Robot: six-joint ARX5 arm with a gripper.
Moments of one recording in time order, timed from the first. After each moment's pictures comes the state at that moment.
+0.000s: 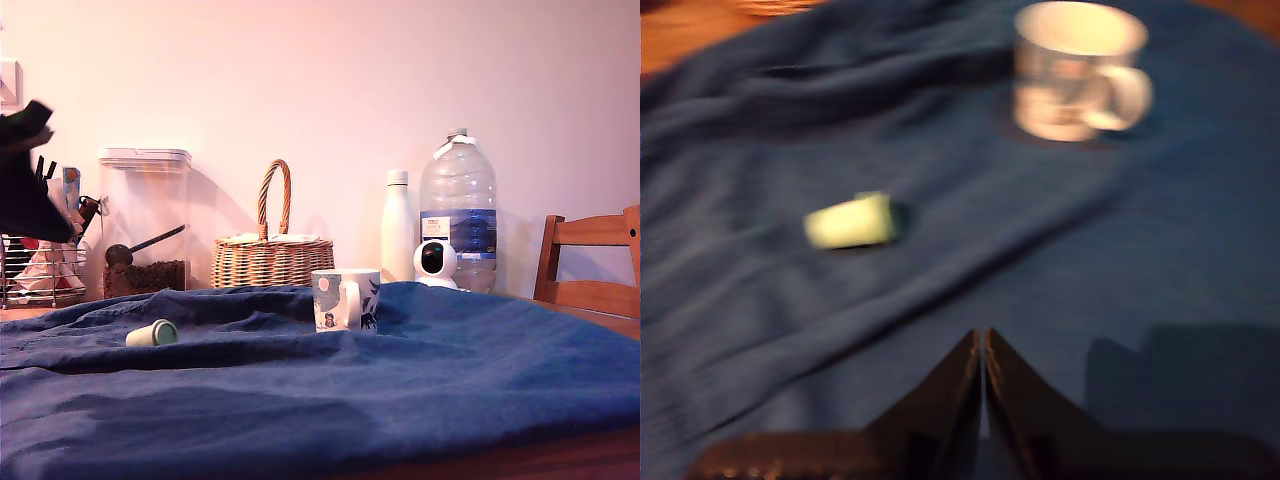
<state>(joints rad) -0.32 0.93 0.40 0.01 0.13 -0.06</state>
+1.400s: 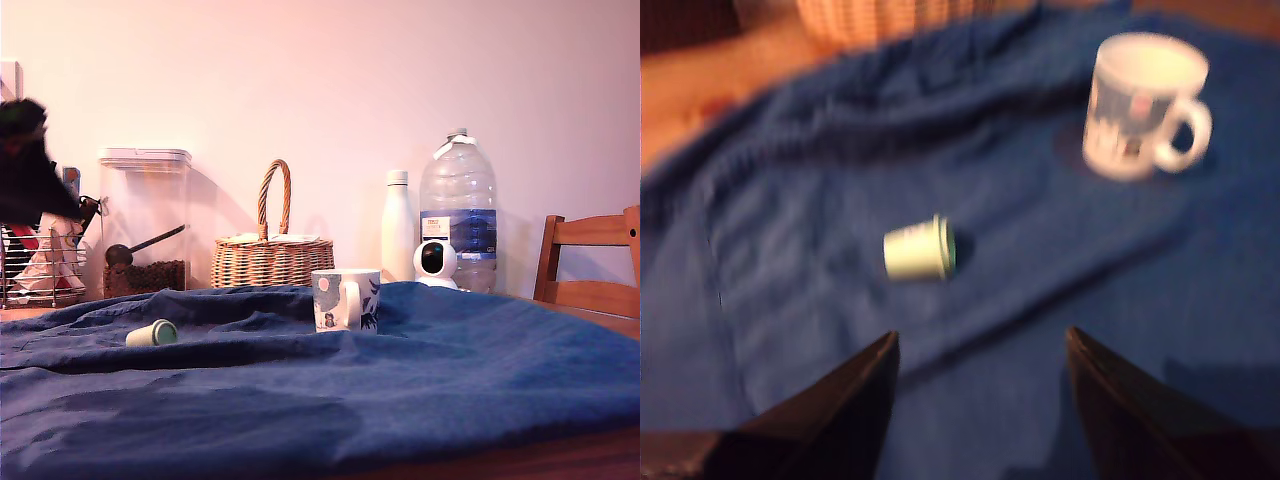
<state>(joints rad) -0.27 0.95 0.40 0.13 0.14 -0.04</state>
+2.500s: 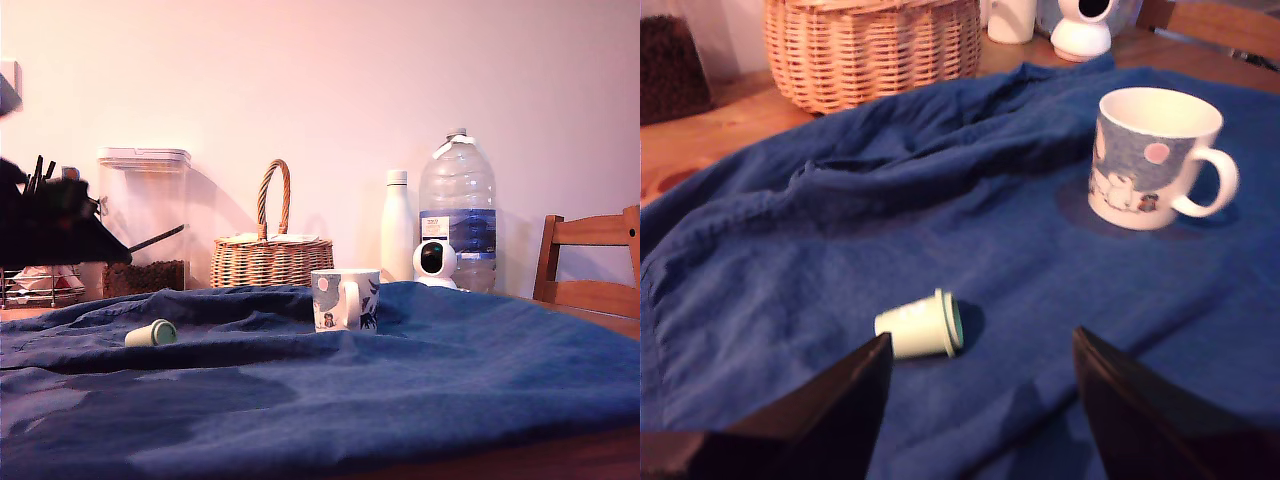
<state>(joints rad) -0.20 1.43 0.35 0.77 0.26 -0.01</state>
